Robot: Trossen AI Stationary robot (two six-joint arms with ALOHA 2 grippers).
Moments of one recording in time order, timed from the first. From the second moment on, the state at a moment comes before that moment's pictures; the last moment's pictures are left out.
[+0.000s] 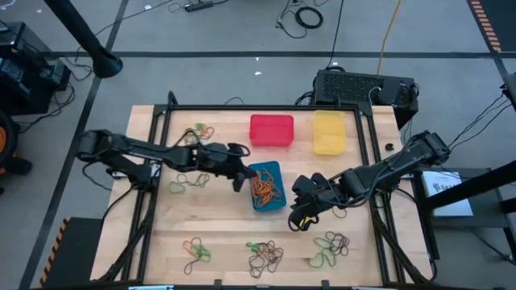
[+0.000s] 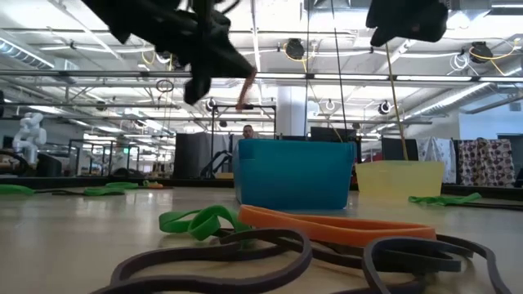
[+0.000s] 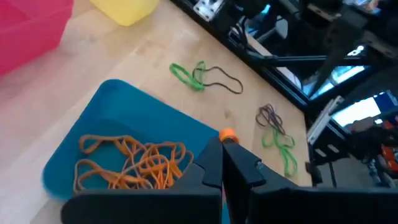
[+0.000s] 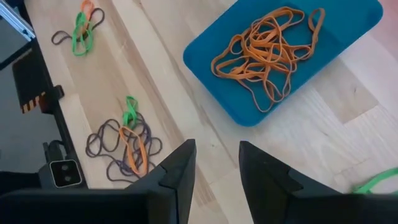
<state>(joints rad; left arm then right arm) 0.02 1.42 0.80 0.17 0.08 -0.65 0.42 1.48 1.27 -0.80 0.24 0.98</state>
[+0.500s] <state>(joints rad) 0.02 1.54 0.88 0.11 0.10 -0.64 0.42 1.48 1.27 -0.83 0.24 0.93</state>
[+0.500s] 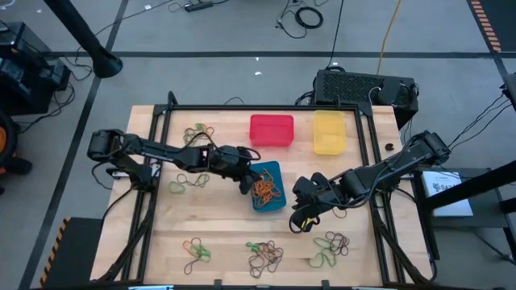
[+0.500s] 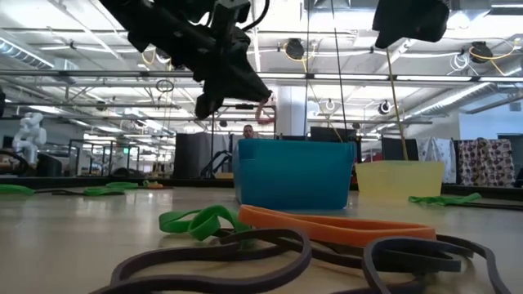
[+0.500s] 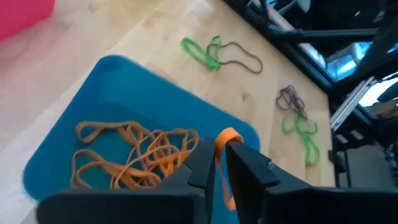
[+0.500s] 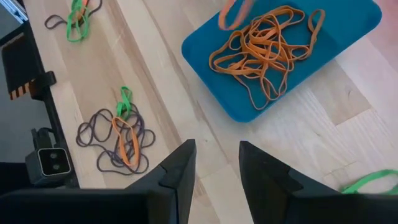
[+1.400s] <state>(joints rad) -0.05 1.49 0.94 -0.02 0.23 -0.59 0.49 1.53 1.27 -0.62 0.26 0.68</state>
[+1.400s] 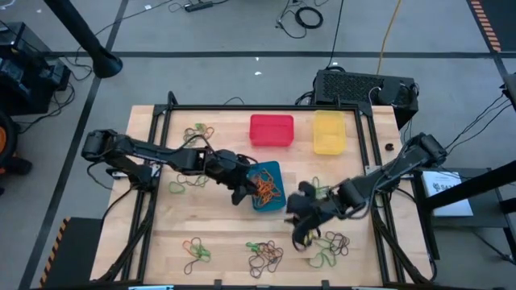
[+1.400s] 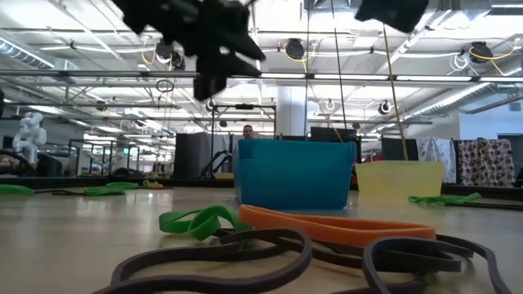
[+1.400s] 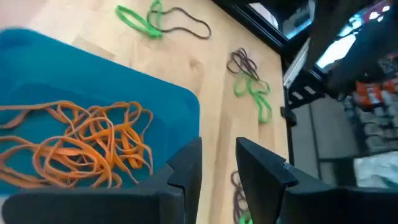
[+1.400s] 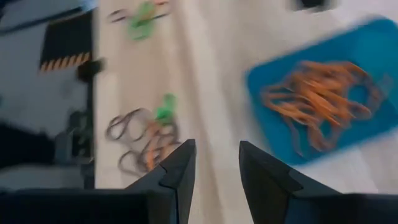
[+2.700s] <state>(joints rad) -0.39 0.96 0.73 -0.68 -0.33 -0.60 0.56 2.13 1.27 0.00 0.21 0.36</state>
